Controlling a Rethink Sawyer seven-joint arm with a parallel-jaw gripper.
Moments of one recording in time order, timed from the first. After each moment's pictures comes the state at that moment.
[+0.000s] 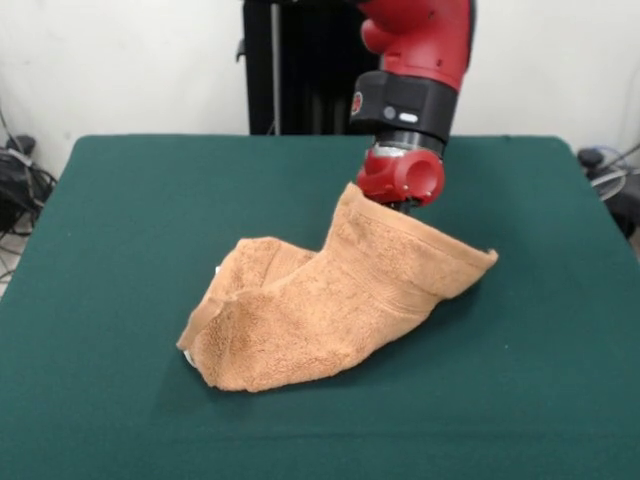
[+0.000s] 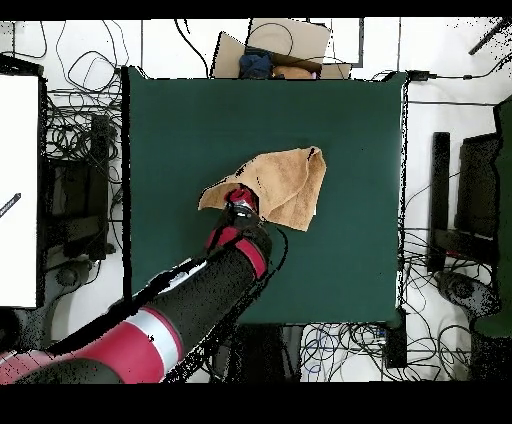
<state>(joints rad) 0.37 -0.14 -0.67 1.57 -0.35 -0.49 0.73</state>
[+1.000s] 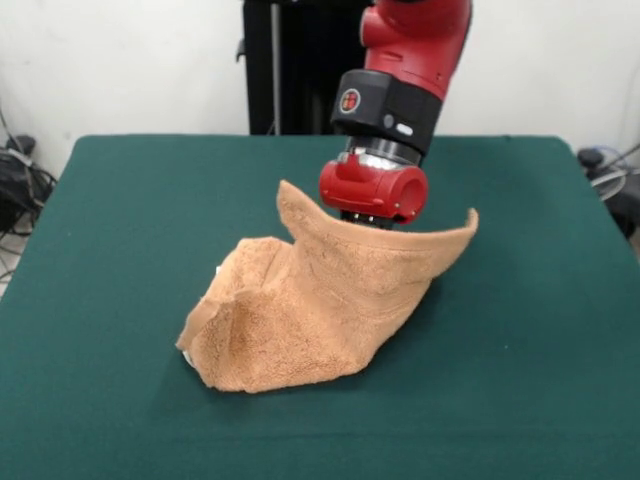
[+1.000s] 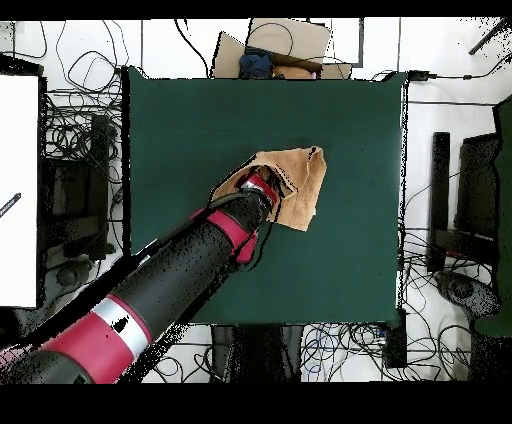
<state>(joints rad) 0.42 -0.02 -0.84 1.35 -0.60 -0.33 0.73</state>
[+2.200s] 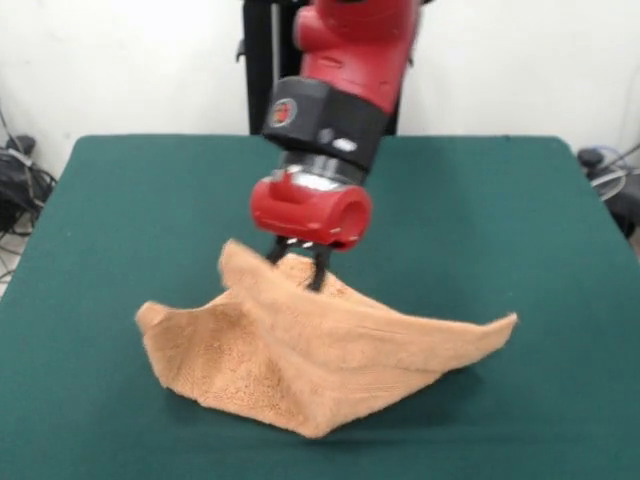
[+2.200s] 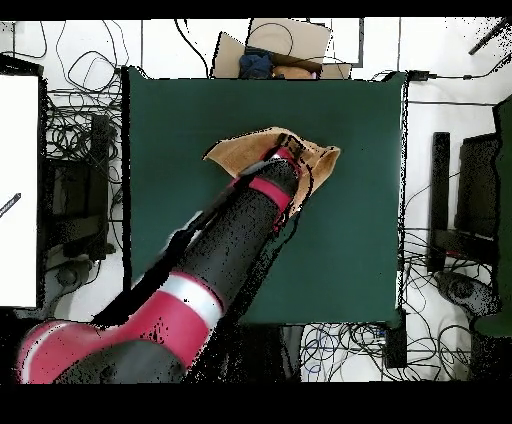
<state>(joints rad) 0.19 -0.18 -0.61 1.21 -0.95 -0.19 0.73</state>
